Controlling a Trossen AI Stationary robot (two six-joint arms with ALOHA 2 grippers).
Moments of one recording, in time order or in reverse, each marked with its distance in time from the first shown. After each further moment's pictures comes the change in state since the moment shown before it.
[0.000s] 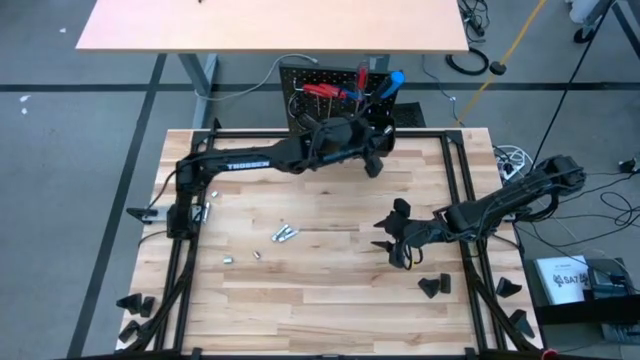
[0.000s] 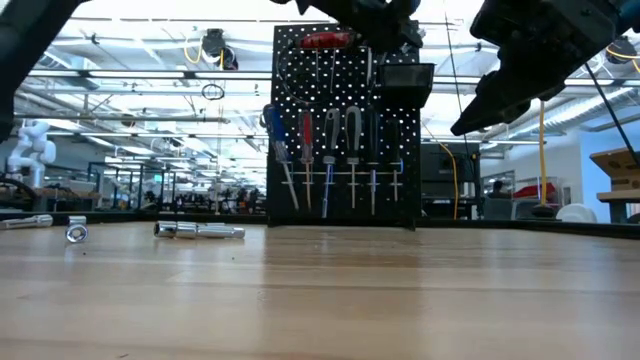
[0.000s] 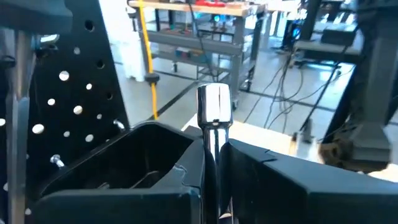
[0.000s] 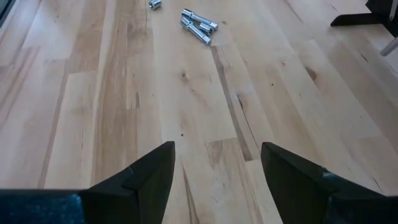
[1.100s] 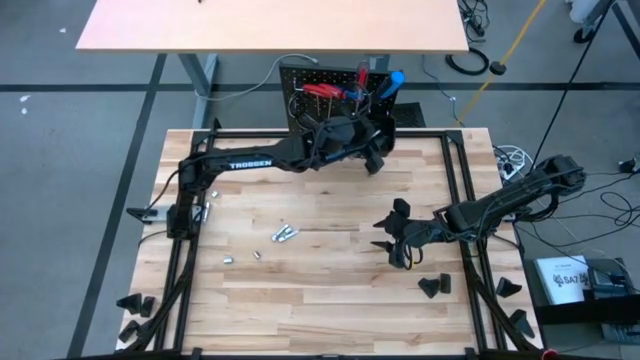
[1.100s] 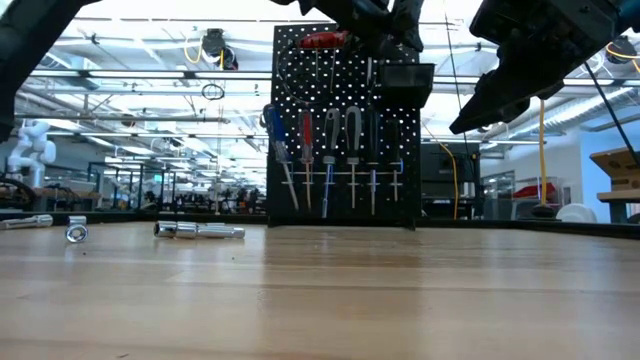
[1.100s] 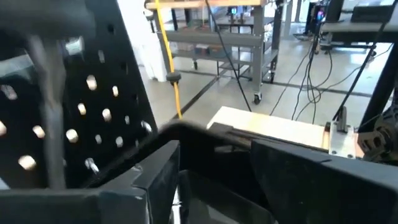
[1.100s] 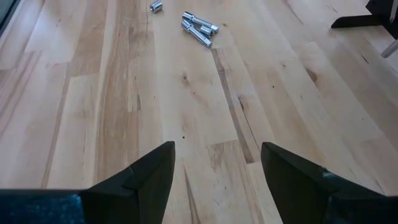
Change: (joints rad) left arm 0.005 0.019 0.030 -0.027 -0.079 0.099; right arm 0.000 0.000 0.000 0.010 0.000 0.003
